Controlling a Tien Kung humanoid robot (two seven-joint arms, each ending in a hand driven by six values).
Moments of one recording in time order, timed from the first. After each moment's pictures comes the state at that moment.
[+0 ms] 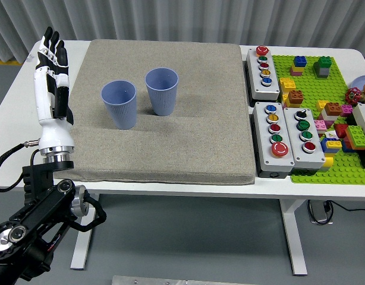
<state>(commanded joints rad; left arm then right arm) -0.18 0.17 -1.10 -1.56 1.04 0.65 -0.51 0.18 -0.07 1.89 0.20 -1.17 -0.32 -0.38</state>
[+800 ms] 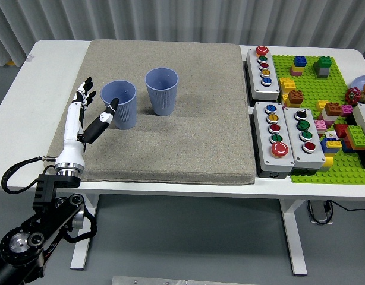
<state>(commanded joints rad) -0.18 0.15 -1.10 -1.28 1.28 0.50 -0.28 0.19 -0.07 1.89 0.20 -1.16 -0.32 -0.38</state>
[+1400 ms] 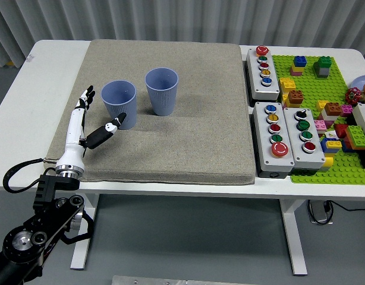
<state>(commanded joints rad) -0.20 0.13 -1.10 -1.19 1.32 0.48 -0.26 0.19 -0.07 1.88 0.20 -1.15 -0.32 -0.38</state>
